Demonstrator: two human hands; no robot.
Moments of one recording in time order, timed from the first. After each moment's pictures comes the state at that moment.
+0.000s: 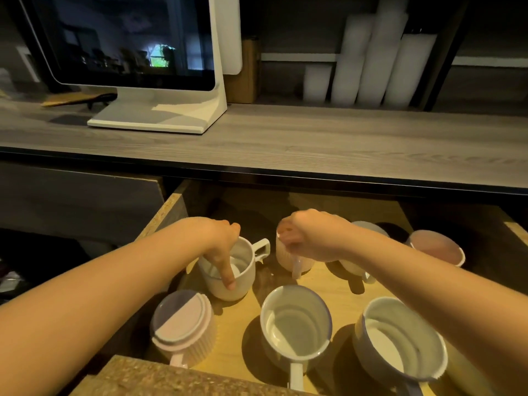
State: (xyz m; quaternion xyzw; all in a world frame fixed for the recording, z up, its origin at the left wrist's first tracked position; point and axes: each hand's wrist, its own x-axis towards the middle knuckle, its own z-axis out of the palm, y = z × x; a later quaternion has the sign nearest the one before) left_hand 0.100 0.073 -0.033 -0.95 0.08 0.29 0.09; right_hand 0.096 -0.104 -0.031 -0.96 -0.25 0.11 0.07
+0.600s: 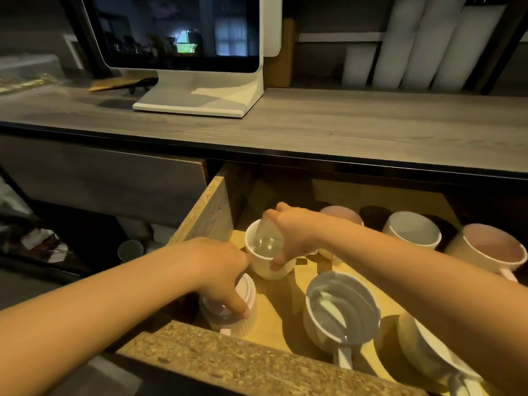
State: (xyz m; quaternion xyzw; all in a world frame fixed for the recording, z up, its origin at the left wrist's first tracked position) left_hand 0.022 0.117 -0.022 -0.93 0.15 0.31 0.12; right_hand 0.115 -0.023 -0.069 -0.94 -0.32 0.14 0.03
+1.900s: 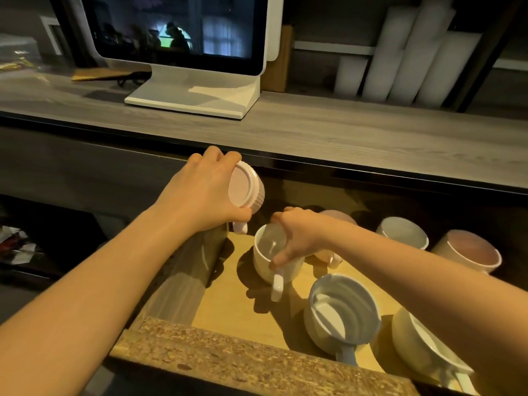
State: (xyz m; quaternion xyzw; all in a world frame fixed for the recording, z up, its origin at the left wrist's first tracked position) left_hand 0.059 0.155 0.006 -0.99 0.08 -0.11 -0.09; right_hand 0.105 -0.020 -0.053 -0.95 -0.25 0.17 0.03
